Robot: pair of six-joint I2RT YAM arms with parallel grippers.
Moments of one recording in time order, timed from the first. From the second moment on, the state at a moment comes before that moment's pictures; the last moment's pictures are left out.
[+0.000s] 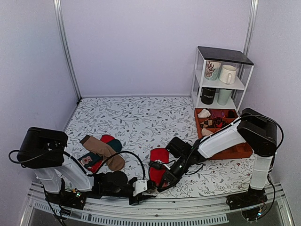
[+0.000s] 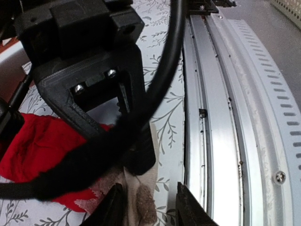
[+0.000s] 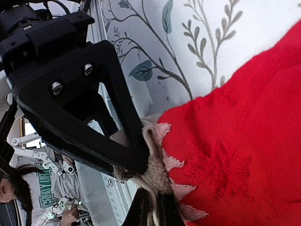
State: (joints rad) left arm -1.41 1.80 0.37 0.95 -0.03 0.12; right arm 1.02 1.94 0.93 -0.14 -0.90 0.31
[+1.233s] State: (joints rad) left arm -1.25 1.83 0.48 0.77 0.26 -0.39; right arm 1.18 1.36 0.44 0.39 -0.44 -0.18
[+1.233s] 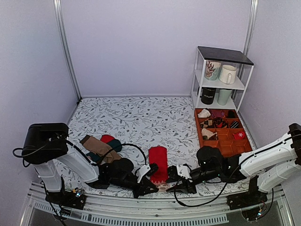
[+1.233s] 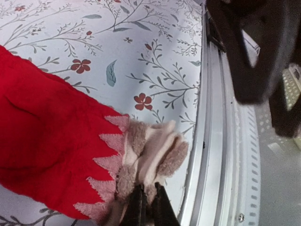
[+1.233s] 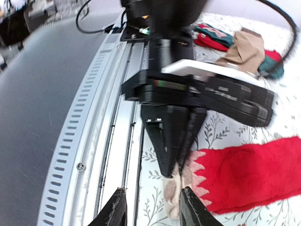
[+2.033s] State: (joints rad) left arm -1.24 1.84 0.46 0.82 0.32 -0.43; right arm 1.34 1.63 0.55 0.34 -0.01 -0.43
